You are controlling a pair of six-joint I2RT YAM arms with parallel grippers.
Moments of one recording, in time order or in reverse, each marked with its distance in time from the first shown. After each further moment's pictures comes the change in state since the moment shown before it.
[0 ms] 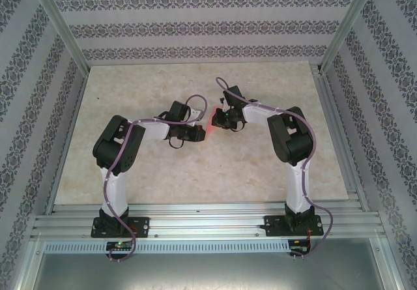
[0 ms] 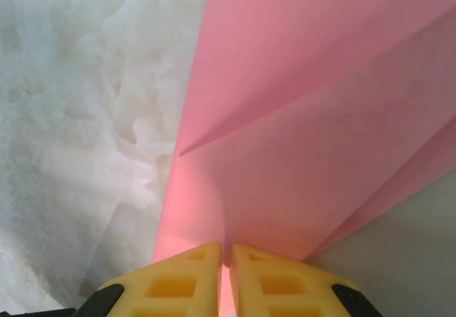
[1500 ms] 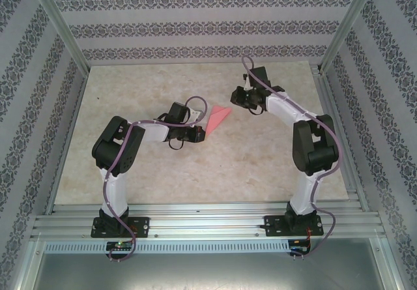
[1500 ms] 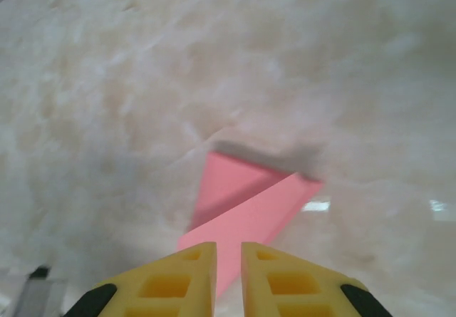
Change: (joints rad) left arm -0.005 -0.011 -0.031 0.048 -0.009 0.013; right arm -0.099 -0.249 -0.047 0.031 0.069 -0.016
